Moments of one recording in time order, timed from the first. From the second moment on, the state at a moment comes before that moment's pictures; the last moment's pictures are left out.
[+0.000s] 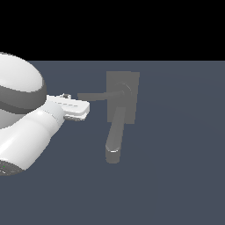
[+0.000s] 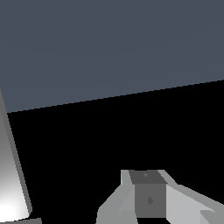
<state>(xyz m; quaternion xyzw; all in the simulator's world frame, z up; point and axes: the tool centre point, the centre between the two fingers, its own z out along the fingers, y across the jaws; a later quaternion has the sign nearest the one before) 0.012 0.175 0.161 0.08 0.66 0.03 0.75</state>
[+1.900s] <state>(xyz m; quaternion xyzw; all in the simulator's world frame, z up) 0.008 0.100 0.122 0.05 0.71 -0.06 0.70</state>
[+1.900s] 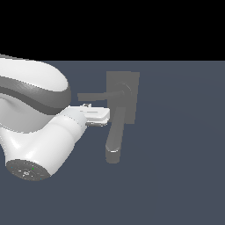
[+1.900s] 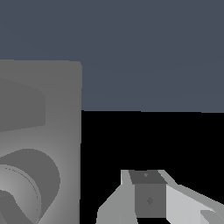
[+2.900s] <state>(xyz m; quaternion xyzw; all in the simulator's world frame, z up) 0.009 0.103 0.179 0.05 0.71 -0.06 0.70</state>
